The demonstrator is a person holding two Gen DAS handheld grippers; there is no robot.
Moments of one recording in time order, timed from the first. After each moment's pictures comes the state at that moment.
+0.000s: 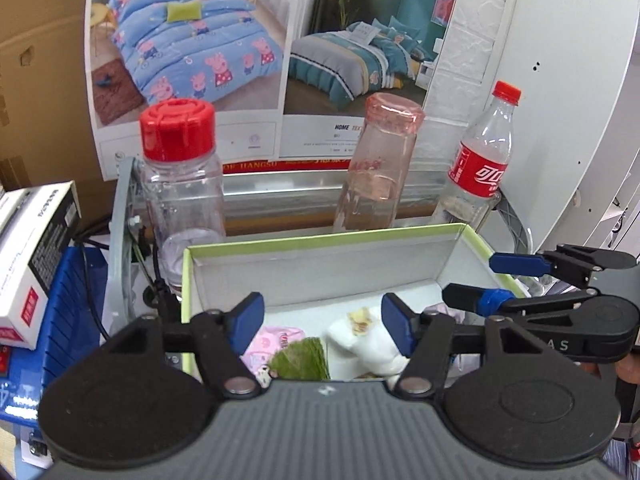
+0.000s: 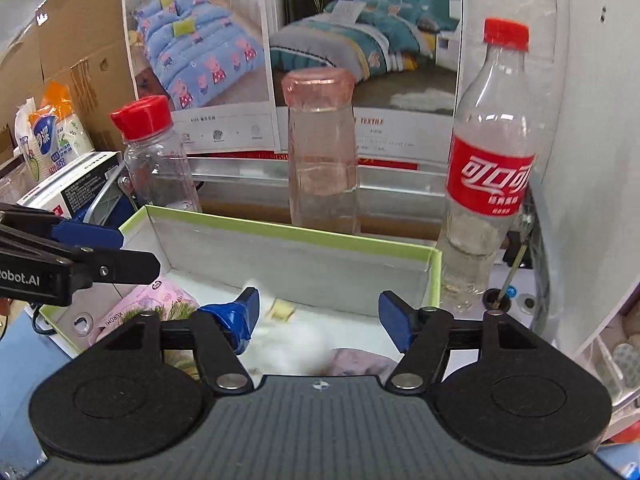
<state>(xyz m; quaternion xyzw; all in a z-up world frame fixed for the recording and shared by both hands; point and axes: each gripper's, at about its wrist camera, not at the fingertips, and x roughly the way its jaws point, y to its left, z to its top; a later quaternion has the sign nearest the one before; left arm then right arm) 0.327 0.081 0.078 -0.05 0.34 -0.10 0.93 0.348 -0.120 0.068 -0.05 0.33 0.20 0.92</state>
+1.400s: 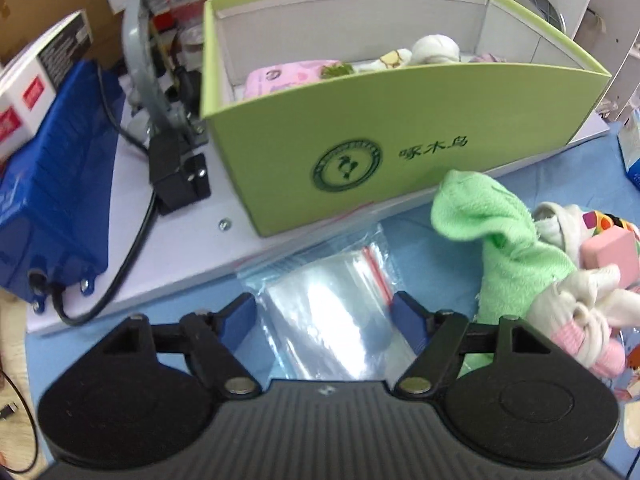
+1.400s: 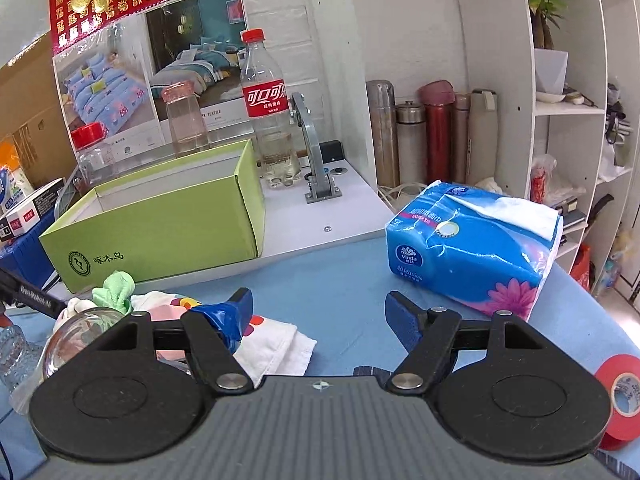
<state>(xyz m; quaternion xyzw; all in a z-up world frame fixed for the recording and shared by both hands) 0.257 0.096 -0.026 0.04 0.51 -0.08 0.85 0.133 -0.215 0.015 0.08 0.28 0.00 0.96</state>
